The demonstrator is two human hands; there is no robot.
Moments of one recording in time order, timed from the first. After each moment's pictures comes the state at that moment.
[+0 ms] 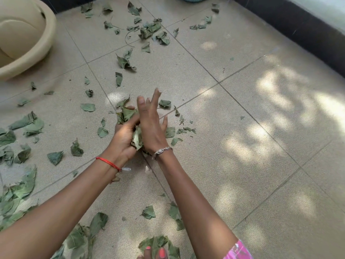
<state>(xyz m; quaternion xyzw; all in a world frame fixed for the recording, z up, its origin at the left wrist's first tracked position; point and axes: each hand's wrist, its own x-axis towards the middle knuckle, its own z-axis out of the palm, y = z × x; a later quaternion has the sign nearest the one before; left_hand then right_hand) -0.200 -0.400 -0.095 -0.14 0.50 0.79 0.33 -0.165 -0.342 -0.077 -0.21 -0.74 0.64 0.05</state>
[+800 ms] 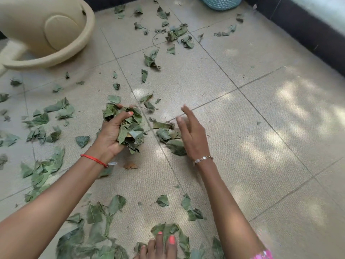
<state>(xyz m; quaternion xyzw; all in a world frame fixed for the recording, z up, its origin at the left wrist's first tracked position) -0.212 -0.479 -0.081 -0.16 0.48 0.82 0.25 -0.121 -0.305 -0.108 -0.15 -0.85 0.49 0.11</state>
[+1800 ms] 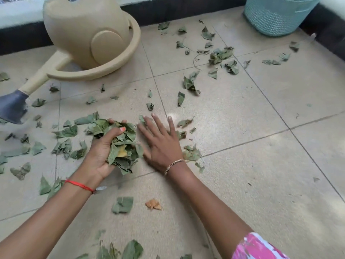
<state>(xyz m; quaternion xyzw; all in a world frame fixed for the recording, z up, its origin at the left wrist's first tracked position) -0.258 -0.543 -0.086 -0.17 0.49 0.83 0.18 -0.250 -0.402 -0.132 0.14 -0.99 0.06 0.00</state>
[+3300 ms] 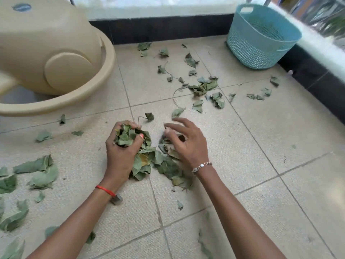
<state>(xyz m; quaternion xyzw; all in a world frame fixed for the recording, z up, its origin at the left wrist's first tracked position) -0.354 -0.448 -0.122 0.03 0.68 0.73 -0.06 -0.344 -0.286 -0.117 -0.02 -0.92 0.36 0.17</state>
